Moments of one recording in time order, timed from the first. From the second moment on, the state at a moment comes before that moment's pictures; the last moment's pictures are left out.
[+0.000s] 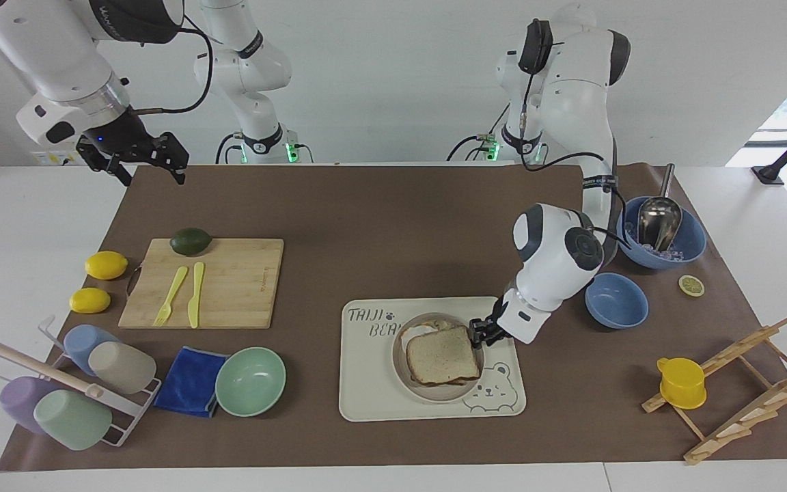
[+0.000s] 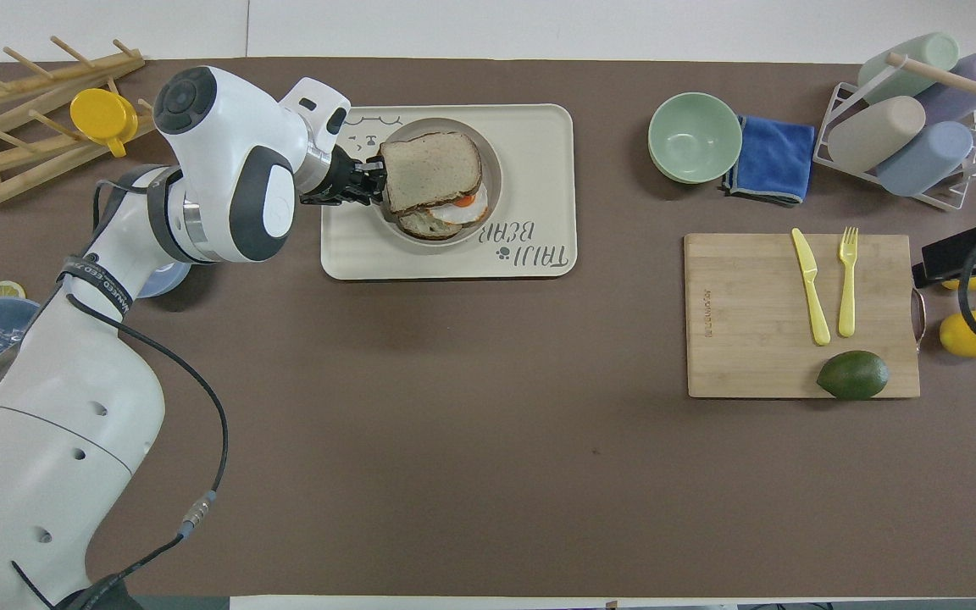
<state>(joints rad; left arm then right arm) -0.30 0.63 -0.06 -1.47 -0.27 2.22 -0.29 0.09 0.01 -0.15 -1.55 0.01 1.46 -0.07</state>
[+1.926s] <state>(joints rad) -0.12 -0.04 -0.04 -1.68 0.01 1.66 -0.18 0.09 0.01 -0.15 -1.55 0.01 1.46 -0.07</state>
